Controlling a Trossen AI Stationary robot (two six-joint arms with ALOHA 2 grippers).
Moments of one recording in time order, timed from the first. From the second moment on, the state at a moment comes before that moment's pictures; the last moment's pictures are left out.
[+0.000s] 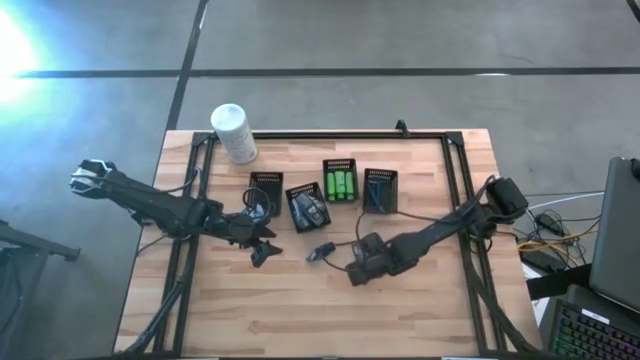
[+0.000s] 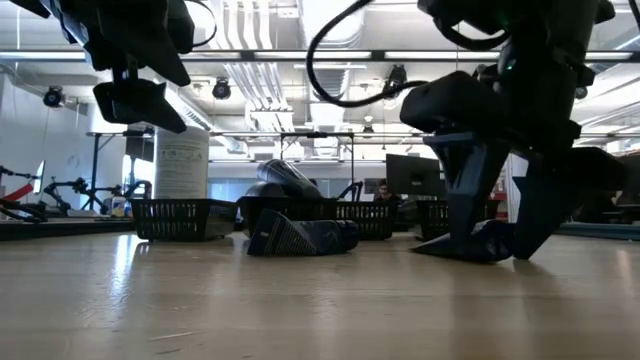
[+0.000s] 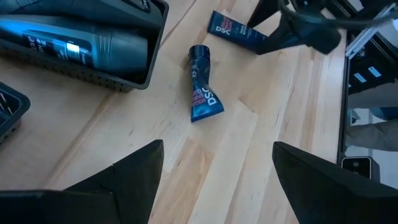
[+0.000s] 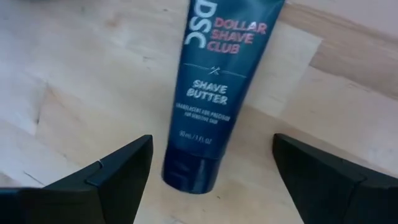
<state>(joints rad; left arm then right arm) -0.28 1.05 0.68 -0.33 -0.15 -0.85 0.39 1.81 1.03 -0.53 0.13 1.59</state>
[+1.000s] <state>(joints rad) -0.29 1.05 0.68 -0.24 -0.14 -0.74 0.43 1.89 1.28 -0.78 0.20 1.30</state>
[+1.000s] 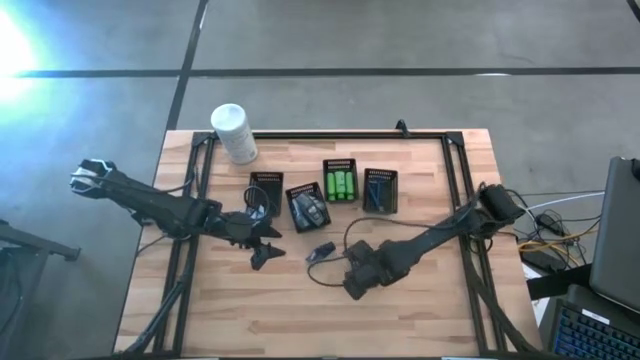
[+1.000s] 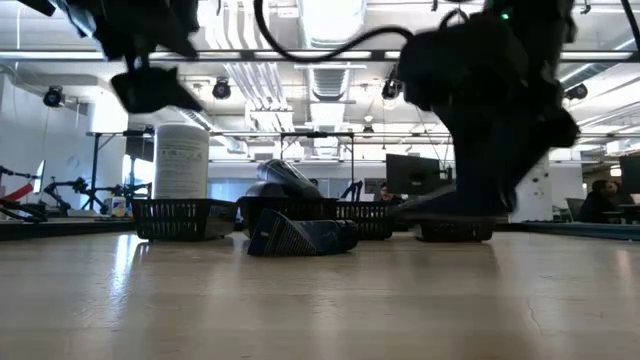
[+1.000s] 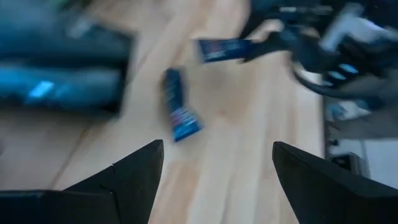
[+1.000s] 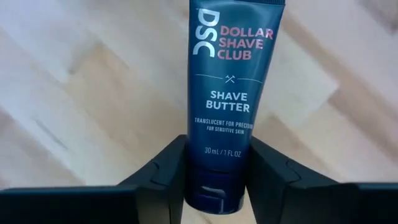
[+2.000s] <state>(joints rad) -0.41 1.35 1.02 -0.04 -0.35 0.42 0.21 1.56 1.30 -0.56 -0.25 0.78</state>
